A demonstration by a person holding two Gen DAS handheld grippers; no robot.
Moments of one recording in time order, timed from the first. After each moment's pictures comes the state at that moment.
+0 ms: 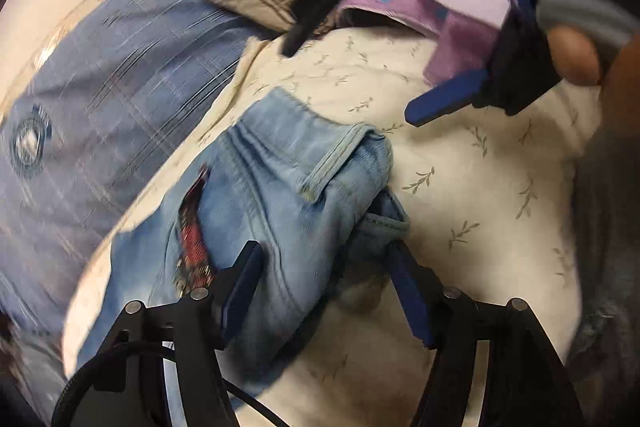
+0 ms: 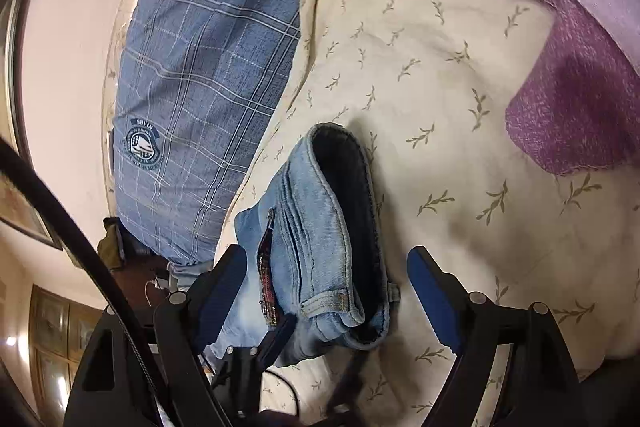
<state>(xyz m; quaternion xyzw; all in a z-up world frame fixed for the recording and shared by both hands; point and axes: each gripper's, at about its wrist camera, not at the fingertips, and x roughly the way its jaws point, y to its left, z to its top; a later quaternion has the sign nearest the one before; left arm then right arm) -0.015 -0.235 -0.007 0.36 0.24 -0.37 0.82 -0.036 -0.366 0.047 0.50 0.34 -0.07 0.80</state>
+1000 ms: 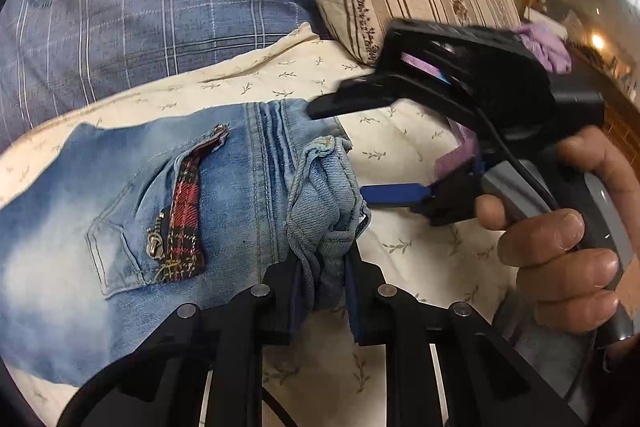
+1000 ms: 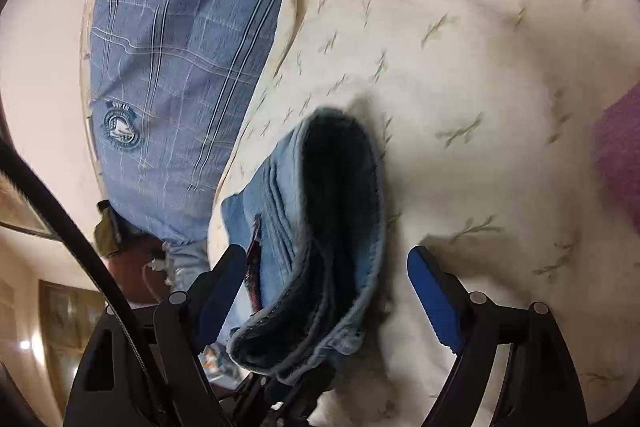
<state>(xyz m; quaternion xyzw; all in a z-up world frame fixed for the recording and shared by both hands) 0.014 -0.191 0.017 0.08 0.37 -0.40 0.83 0.022 -0.374 0.016 0.52 0.41 -0.02 0.75</state>
